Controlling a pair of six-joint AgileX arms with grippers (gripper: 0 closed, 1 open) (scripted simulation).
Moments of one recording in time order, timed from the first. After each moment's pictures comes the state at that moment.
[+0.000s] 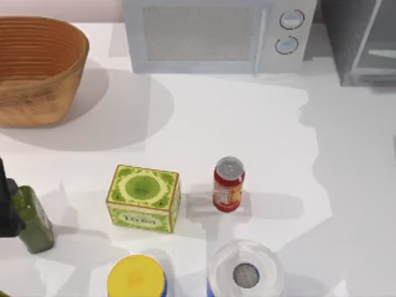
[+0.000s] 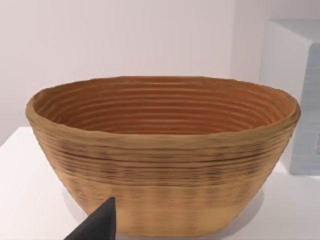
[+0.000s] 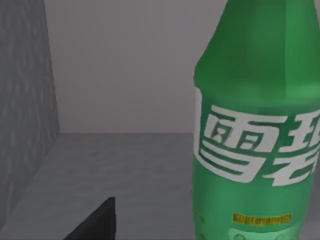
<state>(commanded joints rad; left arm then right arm) 0.00 0.00 0.00 0.00 0.00 0.00 -0.22 2.17 1.01 1.16 -0.18 0.01</state>
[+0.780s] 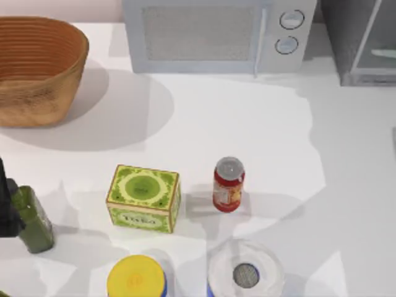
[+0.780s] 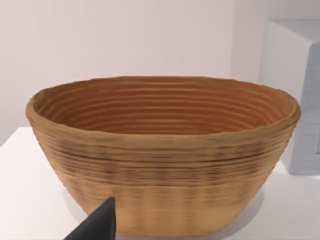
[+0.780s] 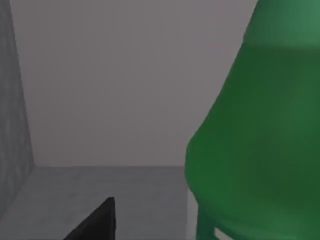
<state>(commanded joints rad) 0.00 0.00 0.00 0.00 0.00 0.00 -0.20 2.30 1.29 1.02 -0.16 0.01</state>
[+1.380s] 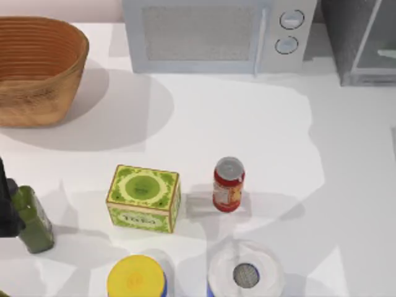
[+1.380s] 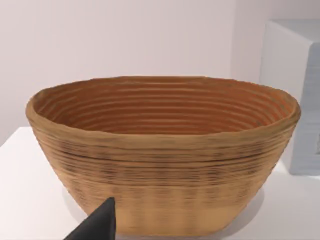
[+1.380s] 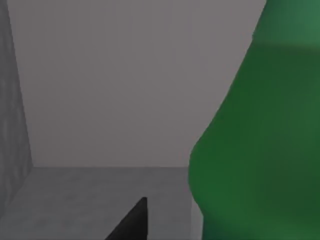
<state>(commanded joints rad) 0.00 0.00 0.00 0.00 0.00 0.00 -0.19 2.32 1.31 1.01 -0.16 0.01</state>
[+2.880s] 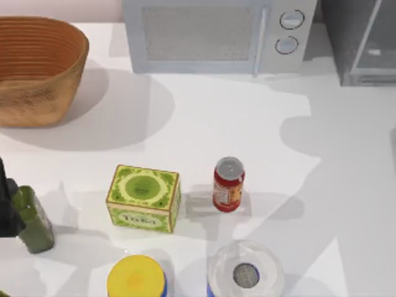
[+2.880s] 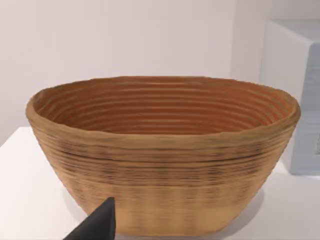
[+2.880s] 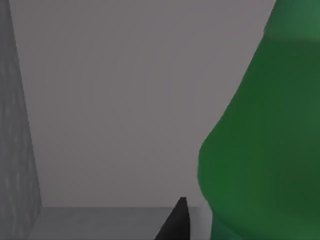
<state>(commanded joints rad) 0.00 0.00 0.00 0.00 0.00 0.00 -0.20 2.20 1.34 0.86 -0.16 0.01</state>
